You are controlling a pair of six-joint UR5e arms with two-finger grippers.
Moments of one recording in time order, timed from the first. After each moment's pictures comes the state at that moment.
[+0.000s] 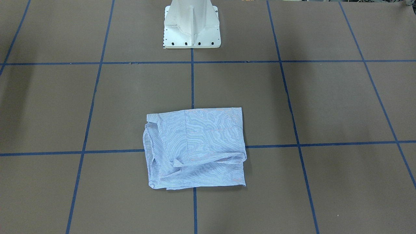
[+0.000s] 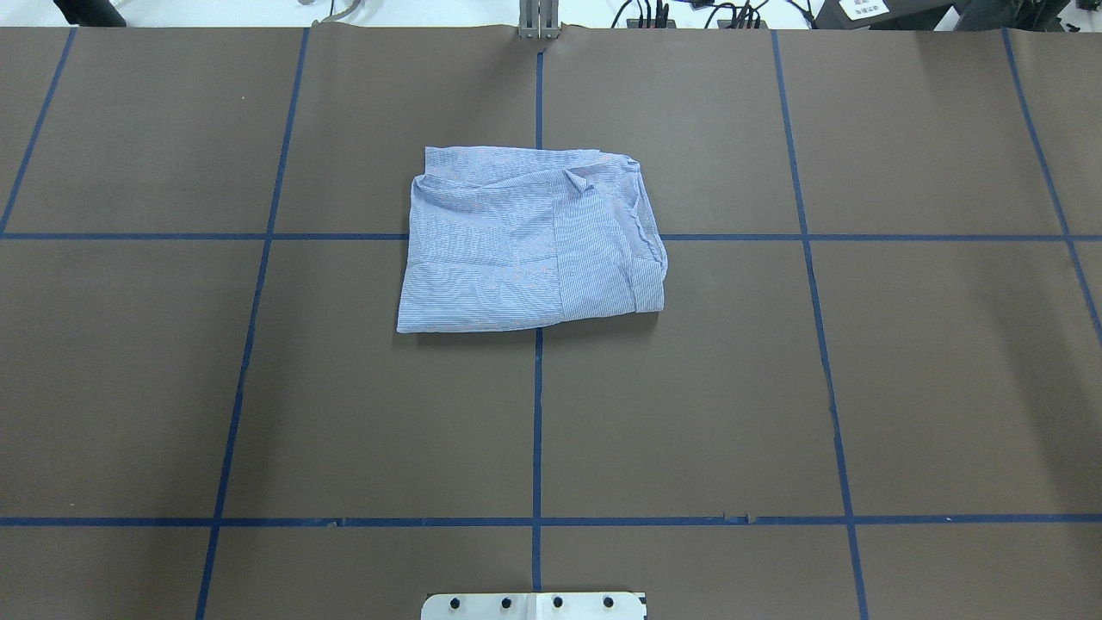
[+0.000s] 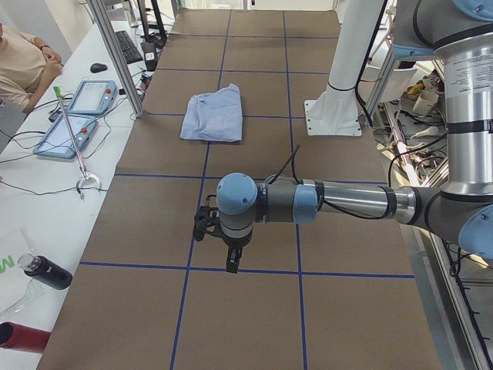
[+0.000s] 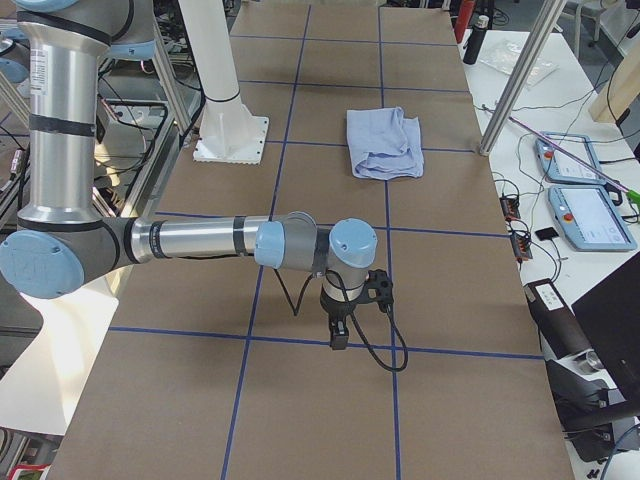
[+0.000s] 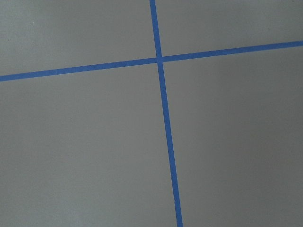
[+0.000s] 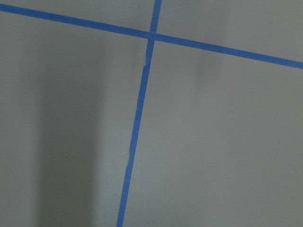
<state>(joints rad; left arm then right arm) -1.63 -1.40 -1.83 -1.49 -2.38 0.16 1.56 -1.68 1.78 -1.76 2.25 -0.21</state>
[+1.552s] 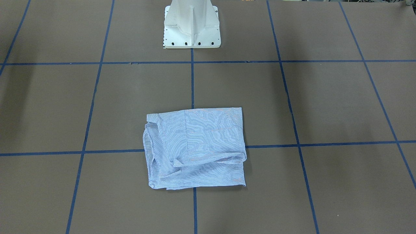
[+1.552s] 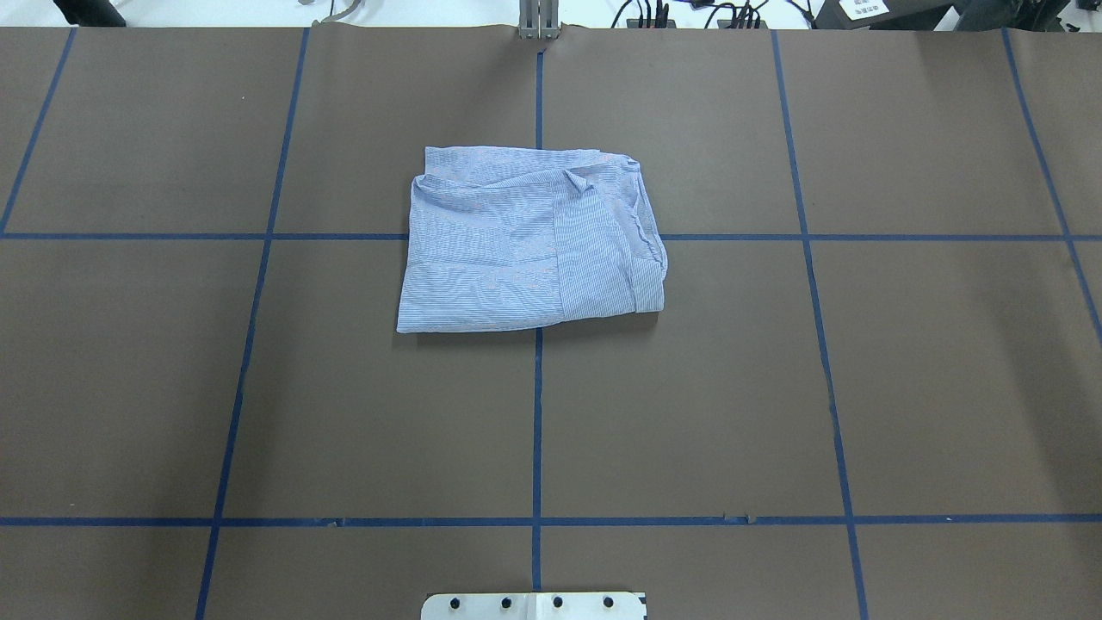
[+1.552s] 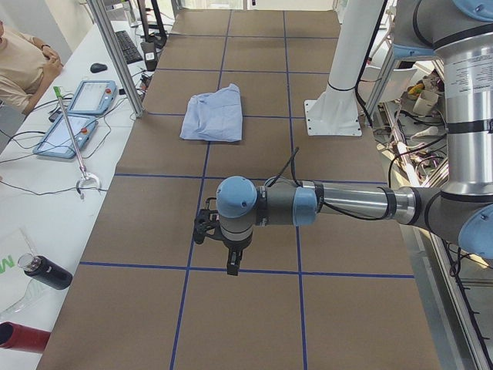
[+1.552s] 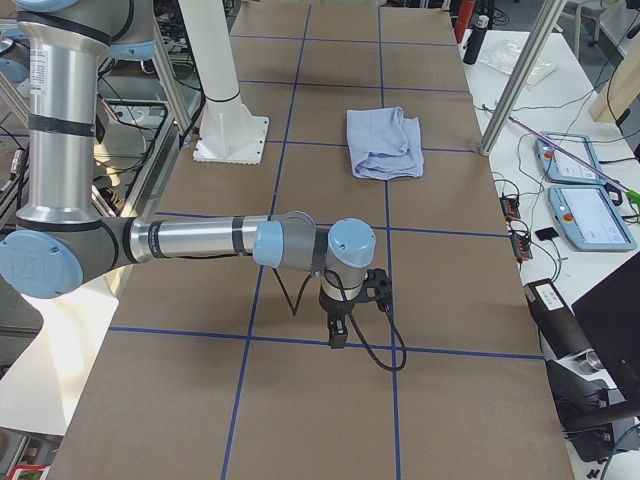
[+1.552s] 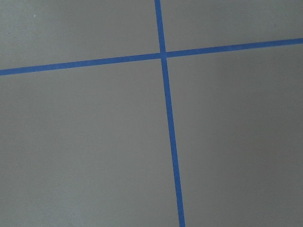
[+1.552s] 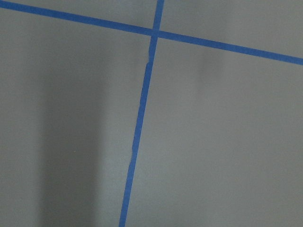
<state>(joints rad) -1.63 -1.40 -1.82 -1.49 -2.38 0.16 1.56 -1.69 1.78 -1.76 2.26 -0.22</state>
